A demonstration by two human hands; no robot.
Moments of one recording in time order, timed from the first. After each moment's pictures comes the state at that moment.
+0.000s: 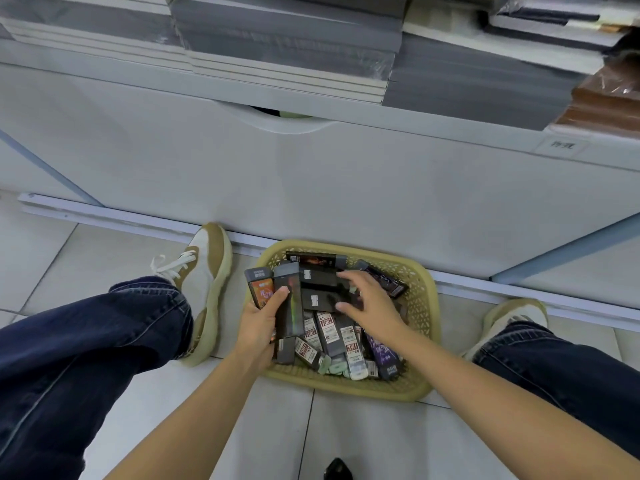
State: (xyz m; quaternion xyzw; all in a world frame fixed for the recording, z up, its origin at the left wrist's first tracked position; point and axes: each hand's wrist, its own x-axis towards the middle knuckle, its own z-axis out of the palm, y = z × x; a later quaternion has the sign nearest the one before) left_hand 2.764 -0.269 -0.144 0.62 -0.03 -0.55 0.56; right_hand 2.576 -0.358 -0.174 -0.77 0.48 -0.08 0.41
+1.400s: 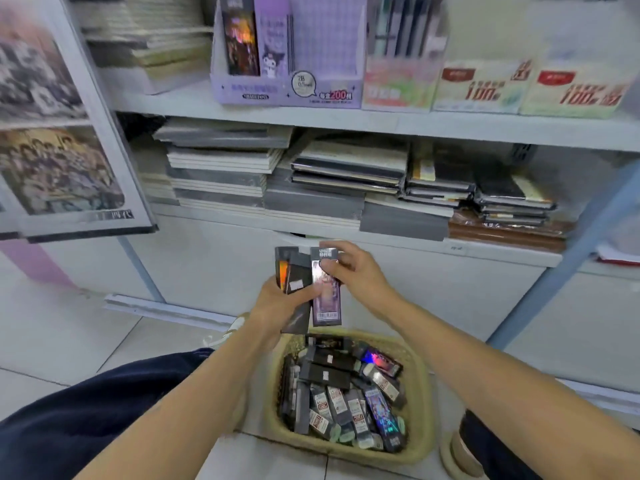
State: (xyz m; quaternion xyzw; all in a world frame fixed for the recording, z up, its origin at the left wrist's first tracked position) left_hand 2.776 -0.276 0.064 0.57 -0.33 -0.50 0.56; right_hand 2.631 -0.356 0.086 -0.67 0.34 -0.34 0.56
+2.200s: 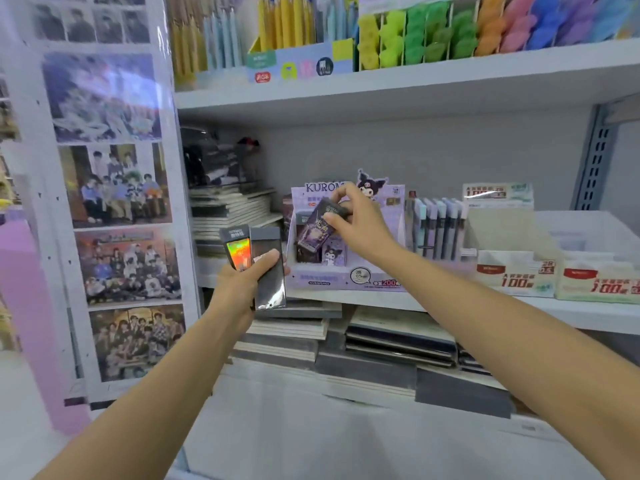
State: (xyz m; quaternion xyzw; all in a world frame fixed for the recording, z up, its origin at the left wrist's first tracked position) left_hand 2.916 -0.334 0.310 0.46 -0.38 -0.33 0.73; right_hand 2.749 -0.442 0.376 -0.81 0.25 -0.48 0.23
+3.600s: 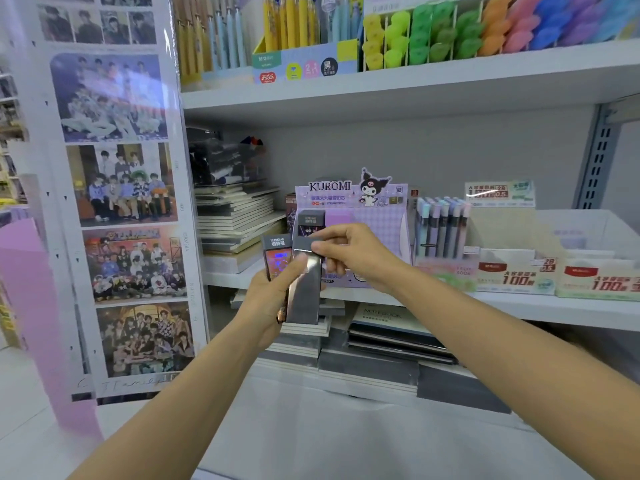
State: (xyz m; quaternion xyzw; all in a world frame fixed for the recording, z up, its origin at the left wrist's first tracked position) left_hand 2.881 -0.324 0.305 0.43 -0.39 -0.43 0.69; right_hand 2.746 -0.415 0.352 -0.77 0.21 -0.38 0.46
